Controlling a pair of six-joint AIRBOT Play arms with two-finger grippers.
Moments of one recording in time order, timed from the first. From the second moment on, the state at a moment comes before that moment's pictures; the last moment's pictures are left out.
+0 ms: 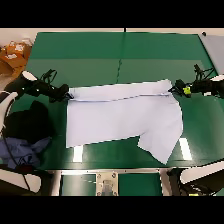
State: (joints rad) left arm 0.08 -1.67 1.23 0.90 -1.08 -1.44; right arm -0.43 -1.73 1.32 -0.85 1.07 1.18
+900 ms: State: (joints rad) left arm 0.01 -1.43 1.31 1.34 -1.43 -1.66; right arm -0.54 -1.62 1.37 -0.96 1.27 1.27
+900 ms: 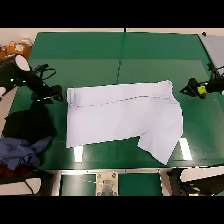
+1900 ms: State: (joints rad) left arm -0.35 -0.53 0.17 0.99 -0.84 -2.22; right arm -0.65 -1.18 0.83 -0.79 0.93 1.30
